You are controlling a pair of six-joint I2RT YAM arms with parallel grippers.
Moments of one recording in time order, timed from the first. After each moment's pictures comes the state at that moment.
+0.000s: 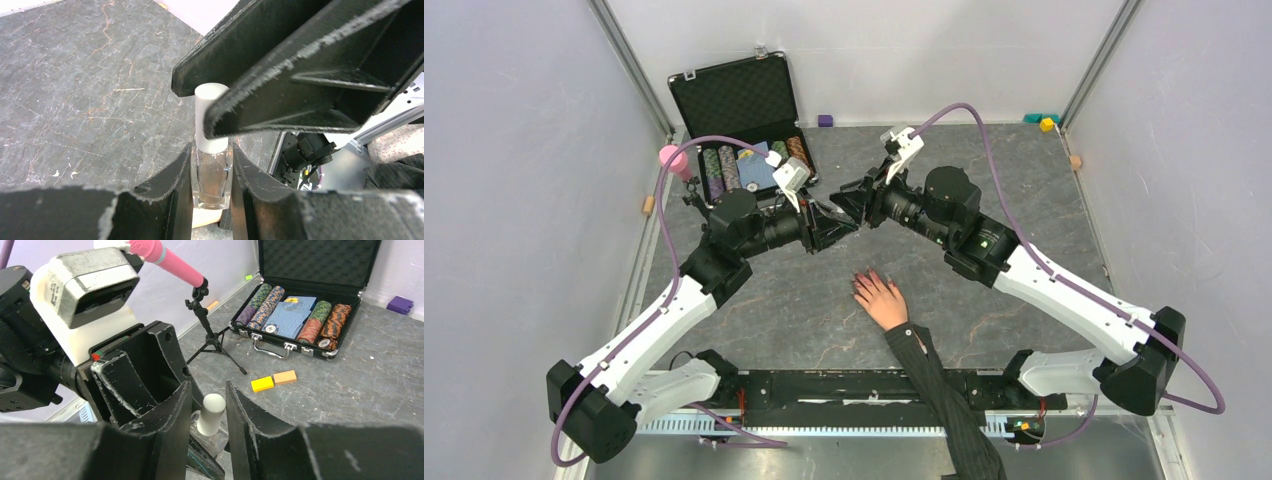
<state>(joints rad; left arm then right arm) -0.59 1.01 0.87 0.08 0.53 -0.36 0.88 1.26 1.22 0.02 -0.07 0.31</state>
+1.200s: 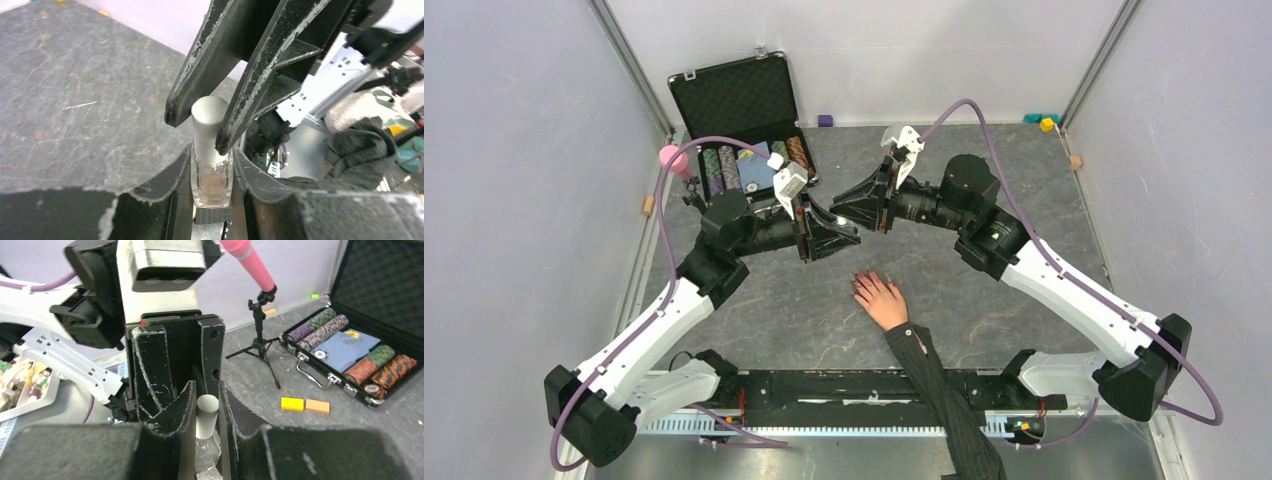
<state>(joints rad) -0.58 0.99 0.87 0.13 0.73 -0.39 0.79 1.25 1.23 0.07 -0.49 0.22</state>
